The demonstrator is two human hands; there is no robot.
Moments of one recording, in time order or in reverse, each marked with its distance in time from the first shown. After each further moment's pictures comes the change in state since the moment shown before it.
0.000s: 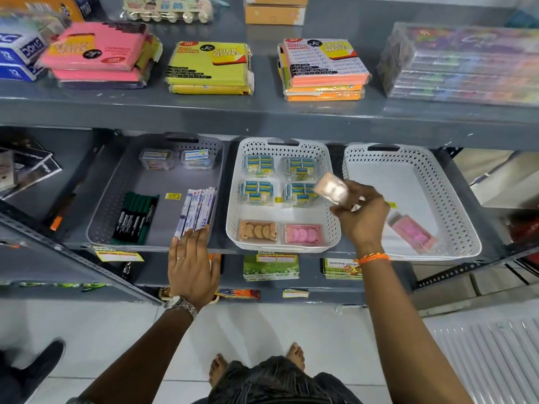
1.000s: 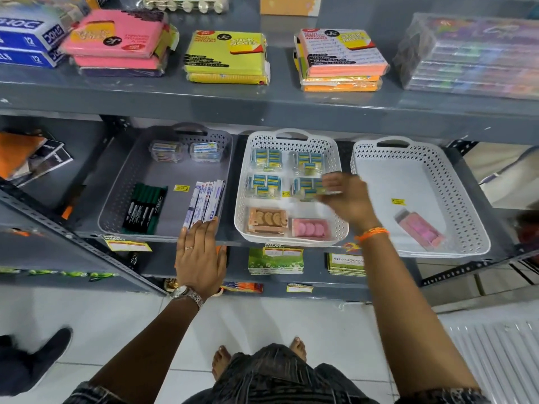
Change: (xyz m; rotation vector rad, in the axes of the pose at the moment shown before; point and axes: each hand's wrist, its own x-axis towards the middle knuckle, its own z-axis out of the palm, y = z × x) left_hand -0.001 -0.004 0.002 0.008 -0.002 0.036; right_hand 0.014 -0.021 0.026 -0.139 -0.455 0.008
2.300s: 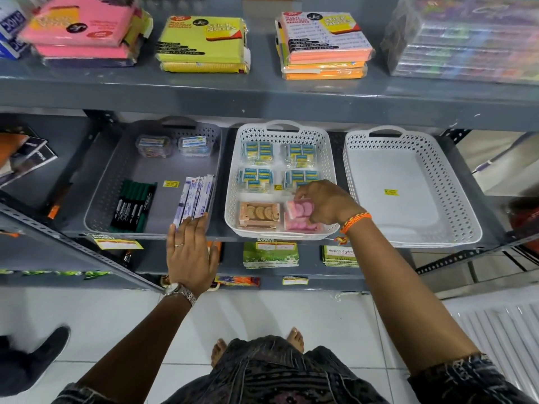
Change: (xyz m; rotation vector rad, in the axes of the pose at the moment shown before) left_hand 0.001 -0.004 0.010 0.012 0.048 0.005; right_hand -0.002 -0.016 0.005 -0.770 -0.499 -0.136
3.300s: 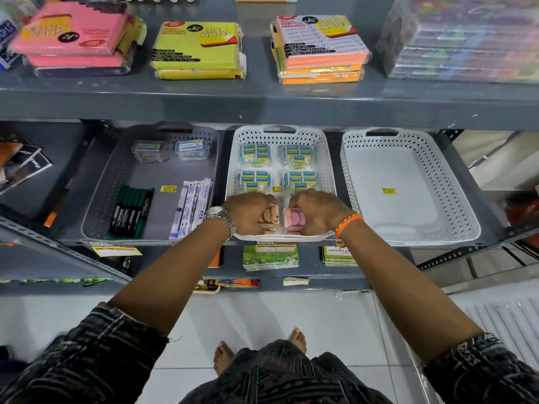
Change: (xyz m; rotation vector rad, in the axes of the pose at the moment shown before) left_hand 0.140 0.094 -0.034 -0.053 -0.758 0.498; right_hand 0.007 -0.004 0.020 -0.227 -0.020 -0.091
